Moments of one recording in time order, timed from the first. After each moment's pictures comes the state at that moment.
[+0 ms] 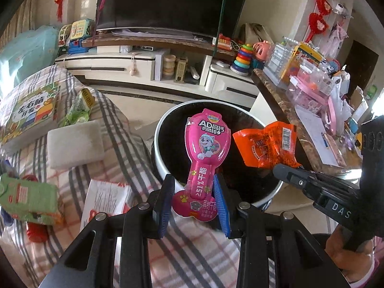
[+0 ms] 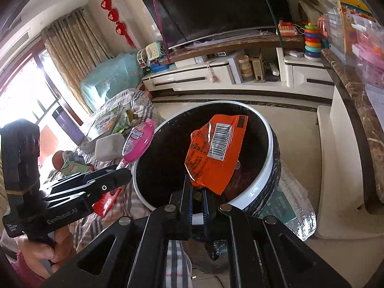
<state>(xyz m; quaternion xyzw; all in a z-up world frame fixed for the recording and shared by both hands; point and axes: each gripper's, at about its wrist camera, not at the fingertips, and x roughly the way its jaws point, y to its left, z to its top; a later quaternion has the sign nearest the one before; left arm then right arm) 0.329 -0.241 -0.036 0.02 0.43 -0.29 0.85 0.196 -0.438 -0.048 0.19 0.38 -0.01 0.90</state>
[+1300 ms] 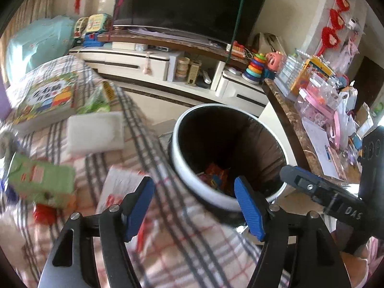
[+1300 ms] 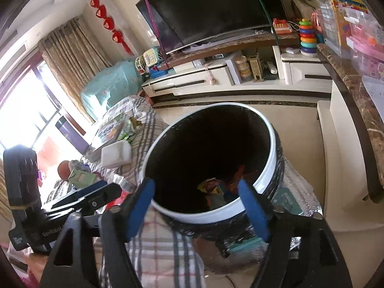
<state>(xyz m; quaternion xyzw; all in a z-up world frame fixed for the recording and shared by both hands) 0.314 -0.207 -0.037 -0.02 0.43 -0.26 0.86 0.186 -0.429 -0.039 0.22 0.37 -0.01 0.90</state>
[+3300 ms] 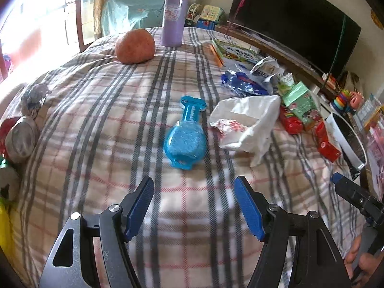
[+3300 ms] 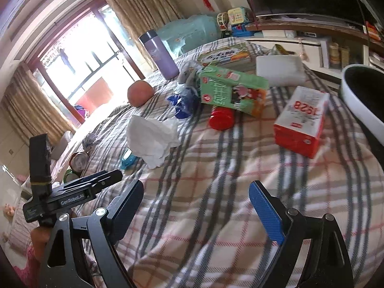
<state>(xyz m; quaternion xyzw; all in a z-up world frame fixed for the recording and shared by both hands) 0.186 0.080 -0.035 -0.08 0.46 -0.03 0.89 0.191 -0.175 -0.073 0.15 0.42 0.20 0.87</state>
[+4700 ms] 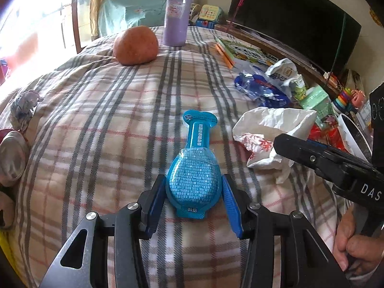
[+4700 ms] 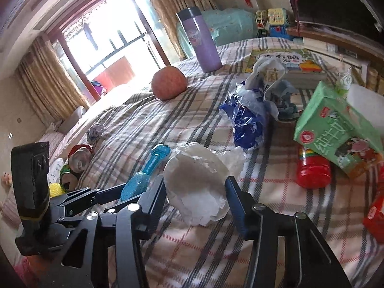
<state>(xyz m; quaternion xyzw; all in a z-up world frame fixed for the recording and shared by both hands) 0.218 0.092 -0.059 -0.07 0.45 -0.03 0.89 0.258 -0.089 -0.083 0.08 0.42 0.27 0.86</state>
